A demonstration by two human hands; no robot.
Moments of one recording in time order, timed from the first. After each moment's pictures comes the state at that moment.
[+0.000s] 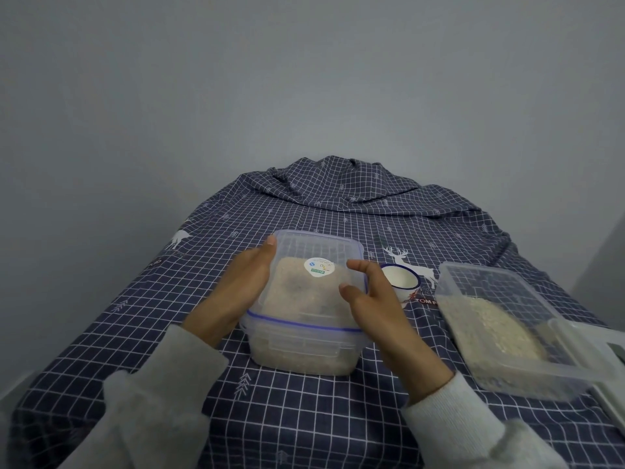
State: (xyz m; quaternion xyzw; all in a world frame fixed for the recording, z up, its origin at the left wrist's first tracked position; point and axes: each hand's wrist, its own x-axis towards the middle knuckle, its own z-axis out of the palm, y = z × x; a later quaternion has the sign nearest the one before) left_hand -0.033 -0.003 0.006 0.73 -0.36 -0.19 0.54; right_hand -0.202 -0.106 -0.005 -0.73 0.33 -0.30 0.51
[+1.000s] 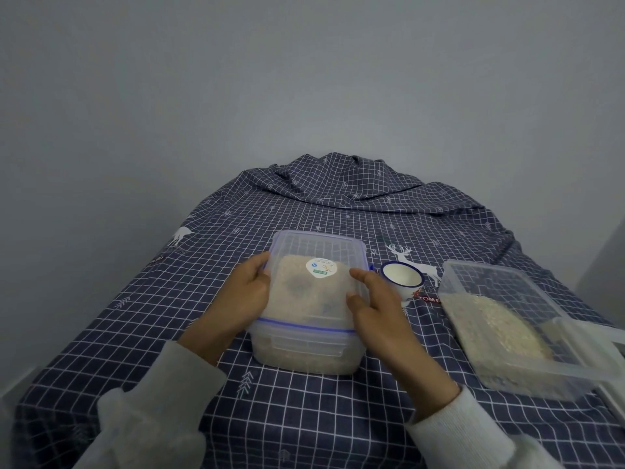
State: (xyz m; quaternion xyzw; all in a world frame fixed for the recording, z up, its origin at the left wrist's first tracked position) left_hand -0.052 0.015 0.000 0.75 -0.34 -0.19 0.53; right_hand -0.210 -0.104 -0.022 -0.80 0.32 -0.29 0.42
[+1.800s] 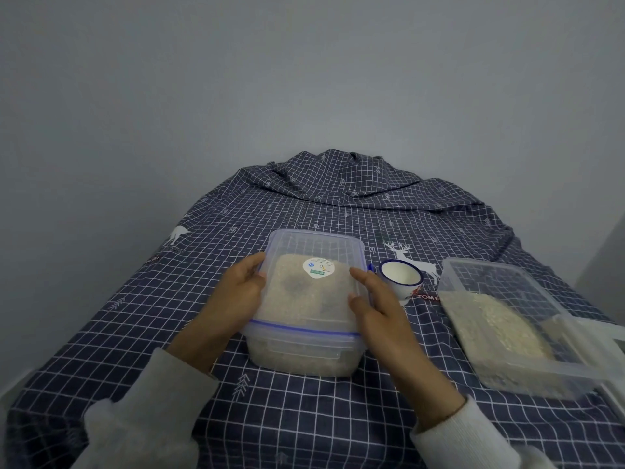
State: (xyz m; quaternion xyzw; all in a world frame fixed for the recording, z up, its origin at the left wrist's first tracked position) left_hand -0.051 0.015 -0.004 0.73 -0.30 -0.20 0.58; right_hand -0.217 -0.106 -0.034 -0.76 0.32 -0.31 0.48
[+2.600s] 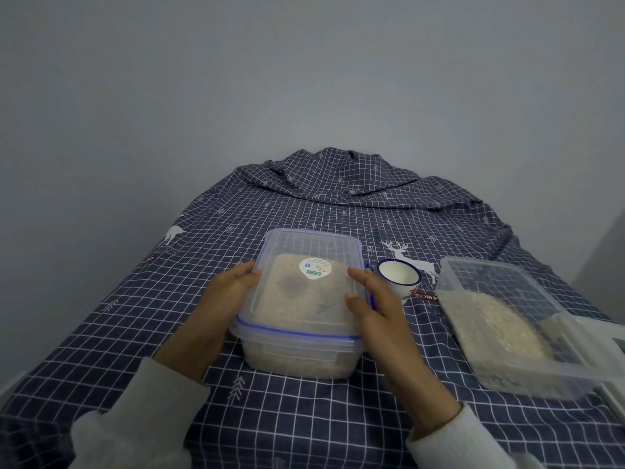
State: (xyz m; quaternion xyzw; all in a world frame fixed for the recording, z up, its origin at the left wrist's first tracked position) left_hand -0.040 0.017 -0.011 0.69 -0.22 -0.29 0.63; right_hand -0.217 -0.103 -0.031 -0.73 0.31 -0.33 0.51
